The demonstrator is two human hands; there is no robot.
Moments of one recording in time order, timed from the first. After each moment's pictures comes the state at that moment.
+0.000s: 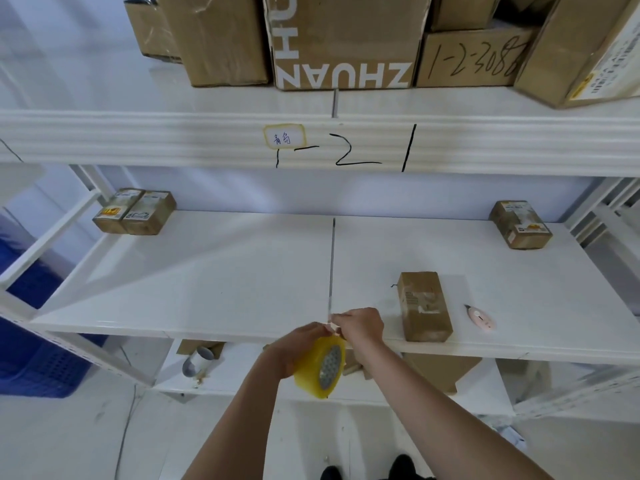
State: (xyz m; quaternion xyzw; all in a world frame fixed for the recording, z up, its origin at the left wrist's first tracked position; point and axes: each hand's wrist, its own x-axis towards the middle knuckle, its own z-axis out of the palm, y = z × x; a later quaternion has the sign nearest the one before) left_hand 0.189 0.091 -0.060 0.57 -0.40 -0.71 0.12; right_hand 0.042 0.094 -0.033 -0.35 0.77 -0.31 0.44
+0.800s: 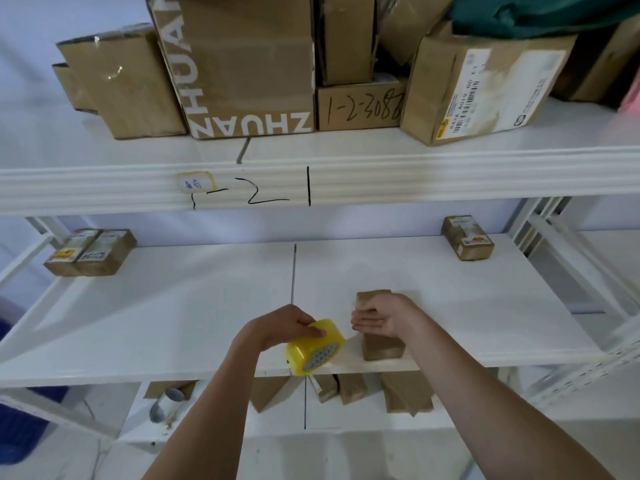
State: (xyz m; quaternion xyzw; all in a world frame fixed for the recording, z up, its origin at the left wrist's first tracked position) left_hand 0.127 0.036 0.016 0.50 -0.68 -0.54 0.03; right_hand -0.106 0.067 0.028 -0.16 0.66 -0.36 0.63
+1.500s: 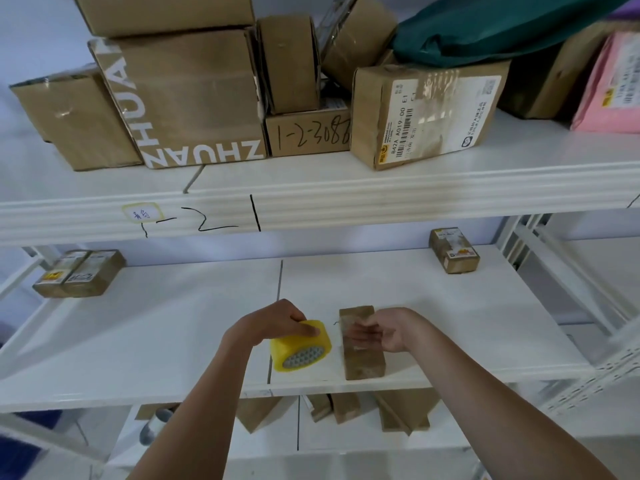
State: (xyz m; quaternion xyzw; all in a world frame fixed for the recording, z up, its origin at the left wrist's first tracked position) left_hand 0.084 0.004 0.040 0.52 -0.74 -0.43 -0.01; right_hand -0.166 0.064 0.028 -0.16 0.62 -0.33 0.69
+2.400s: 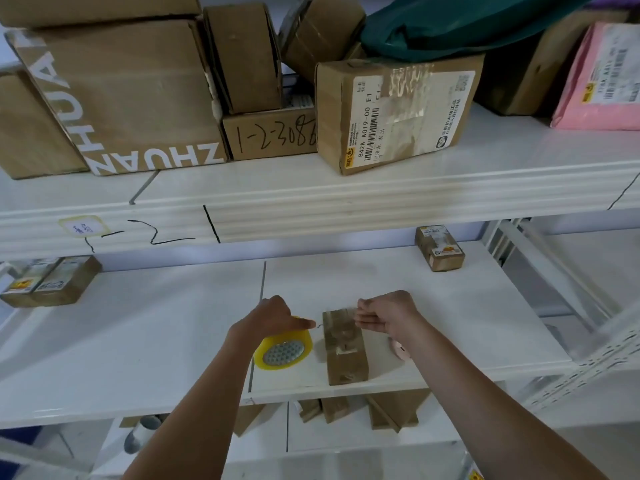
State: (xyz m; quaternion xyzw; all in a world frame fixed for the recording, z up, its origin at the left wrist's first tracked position) left_hand 0.047 -0.020 0.022 0.61 -0.75 -0.26 -0.05; right_hand -0.197 0.054 0.043 -0.19 0.66 -0.44 0.58
